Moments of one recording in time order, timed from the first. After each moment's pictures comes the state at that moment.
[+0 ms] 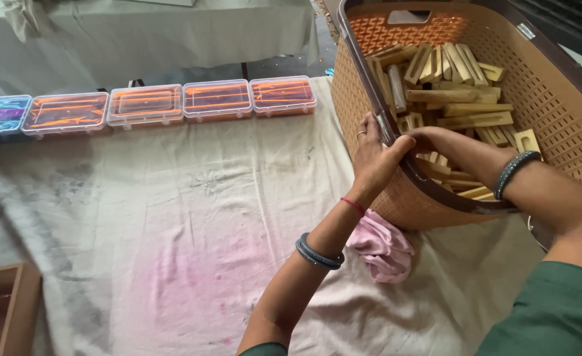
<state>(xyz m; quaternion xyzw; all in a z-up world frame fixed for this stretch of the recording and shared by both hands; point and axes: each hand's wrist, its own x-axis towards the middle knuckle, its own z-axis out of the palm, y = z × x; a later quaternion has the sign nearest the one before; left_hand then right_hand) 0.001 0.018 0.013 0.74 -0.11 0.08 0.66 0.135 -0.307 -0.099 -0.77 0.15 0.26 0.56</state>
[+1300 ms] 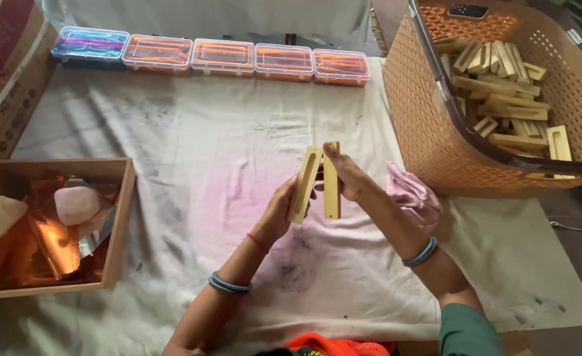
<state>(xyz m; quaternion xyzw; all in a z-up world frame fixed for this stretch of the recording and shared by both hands) -0.183 0.325 -0.089 0.45 -0.06 -0.19 0.87 -0.097 0.126 -0.048 -0.63 0.03 0.26 0.73</state>
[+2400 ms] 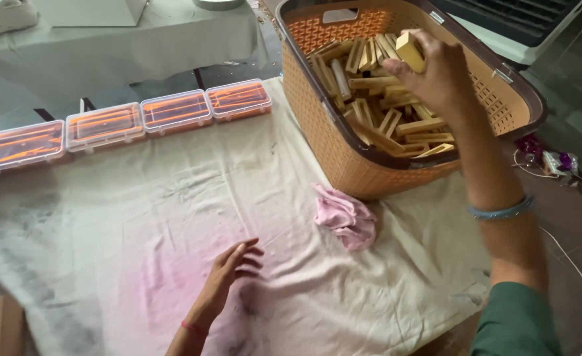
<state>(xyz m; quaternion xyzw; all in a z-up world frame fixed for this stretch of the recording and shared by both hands) -0.172 0.306 -0.079 0.58 -0.04 -0.28 0.77 -0.078 -0.111 0.223 -0.98 0.01 -0.21 0.04</state>
